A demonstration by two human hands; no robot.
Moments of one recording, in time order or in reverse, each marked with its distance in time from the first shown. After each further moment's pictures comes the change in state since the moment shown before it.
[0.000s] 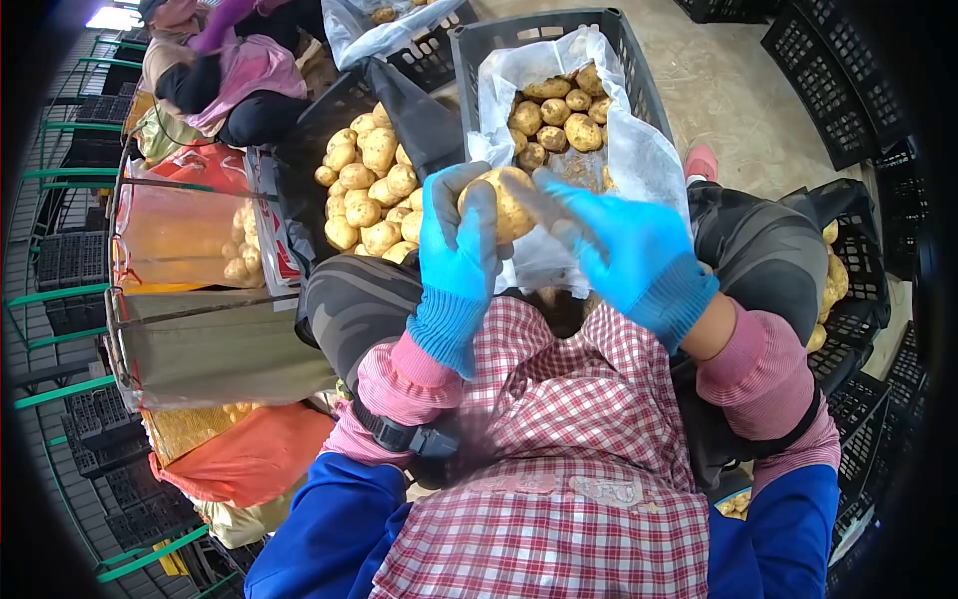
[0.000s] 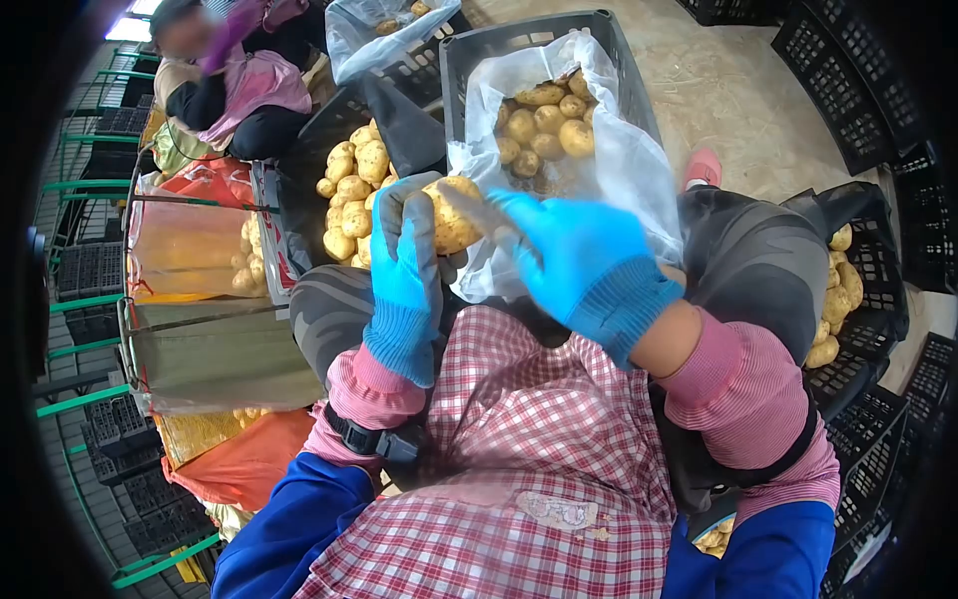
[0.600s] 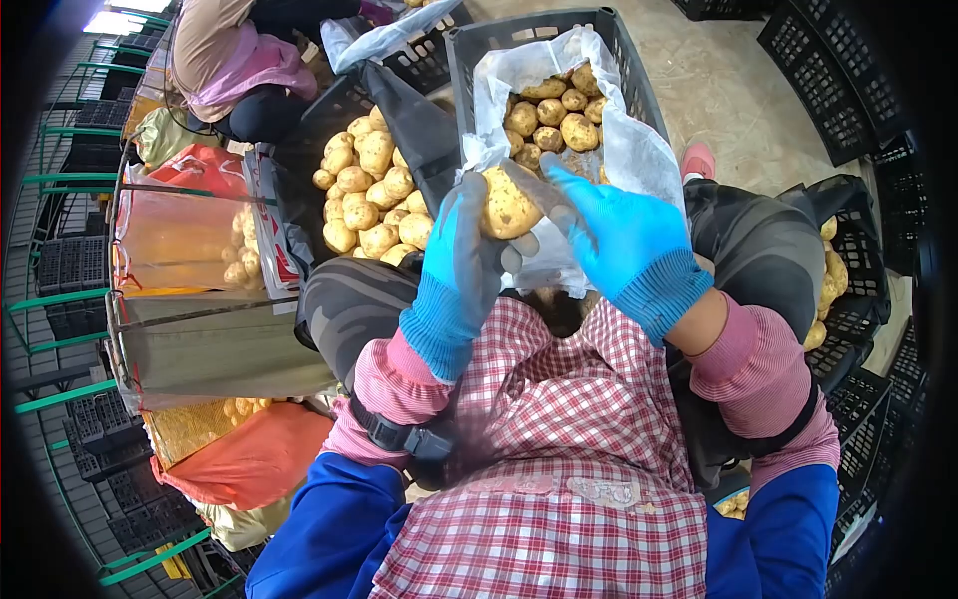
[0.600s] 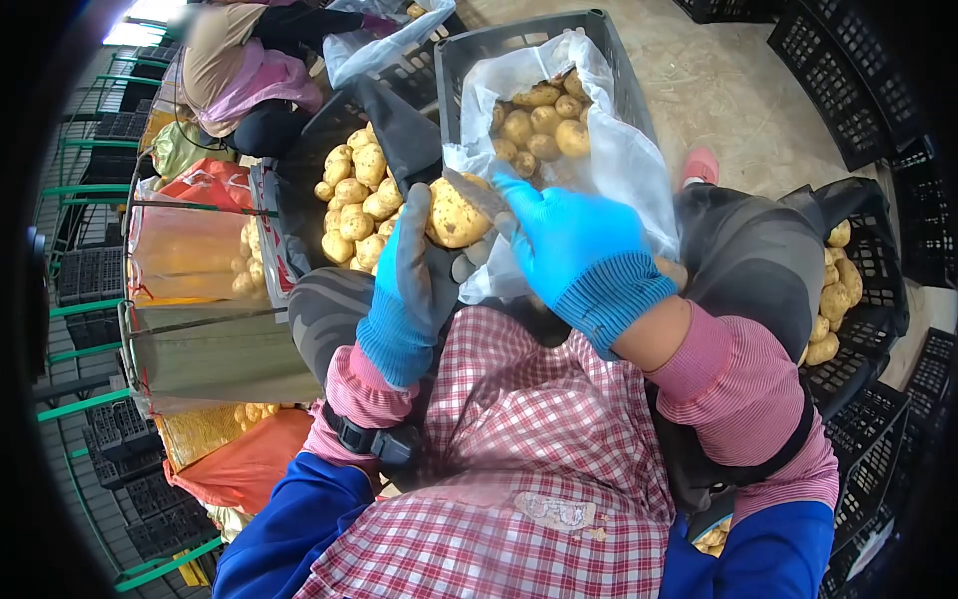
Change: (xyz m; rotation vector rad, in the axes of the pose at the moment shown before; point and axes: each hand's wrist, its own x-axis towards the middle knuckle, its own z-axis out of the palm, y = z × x) left_hand 0.011 -0.016 -0.001 -0.579 -0.256 -0.329; right_hand 0.001 0.001 0.007 -0.157 0.036 -0.004
